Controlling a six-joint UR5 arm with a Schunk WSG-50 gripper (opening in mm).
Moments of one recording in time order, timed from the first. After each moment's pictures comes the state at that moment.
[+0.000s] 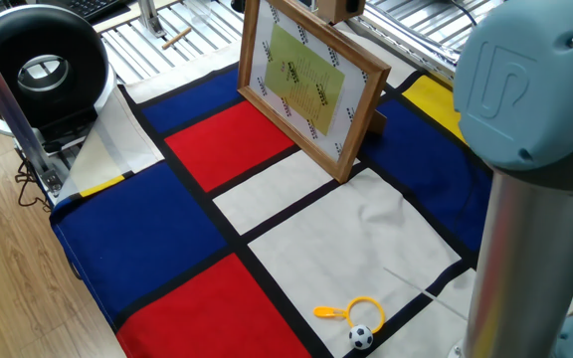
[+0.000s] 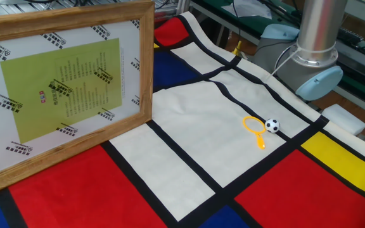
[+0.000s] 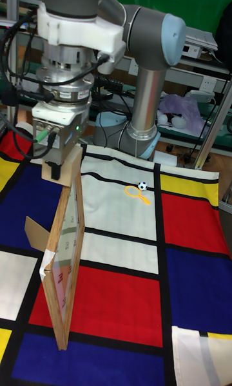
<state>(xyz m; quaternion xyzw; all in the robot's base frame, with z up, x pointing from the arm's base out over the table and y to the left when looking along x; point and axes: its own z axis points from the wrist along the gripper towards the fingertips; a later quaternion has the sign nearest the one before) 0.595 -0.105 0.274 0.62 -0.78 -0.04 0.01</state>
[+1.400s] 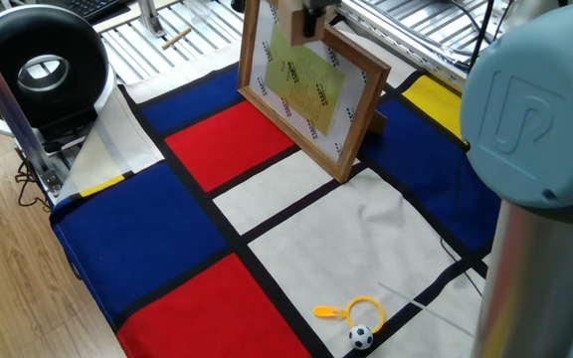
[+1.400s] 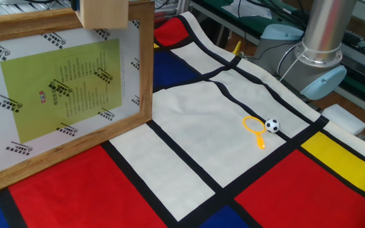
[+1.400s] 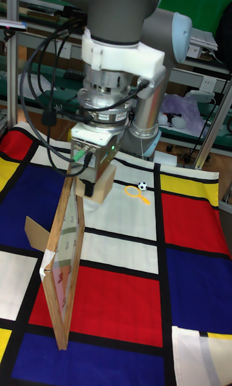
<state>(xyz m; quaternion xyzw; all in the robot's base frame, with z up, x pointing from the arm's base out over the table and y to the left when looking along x) 0.606 -0.031 0.252 0.57 -0.82 -0.04 0.00</state>
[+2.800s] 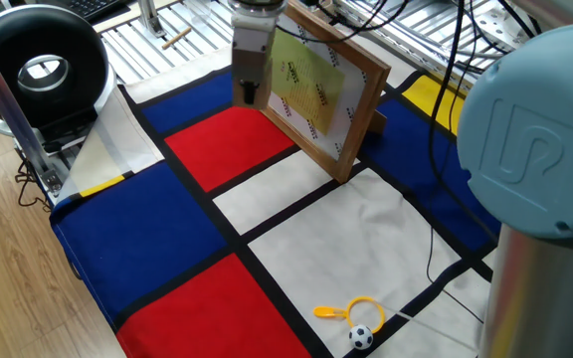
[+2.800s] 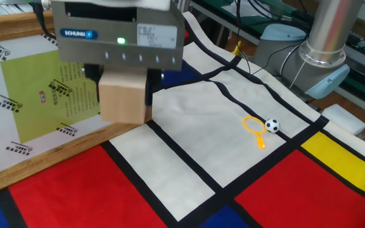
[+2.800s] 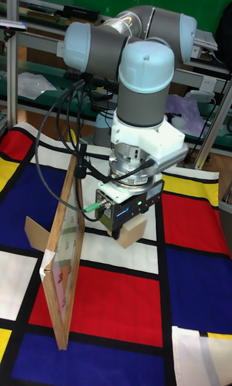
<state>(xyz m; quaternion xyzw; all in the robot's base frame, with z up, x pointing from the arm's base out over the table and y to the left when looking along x) 0.620 0.050 0.156 0.34 -0.94 -0.08 0.00</state>
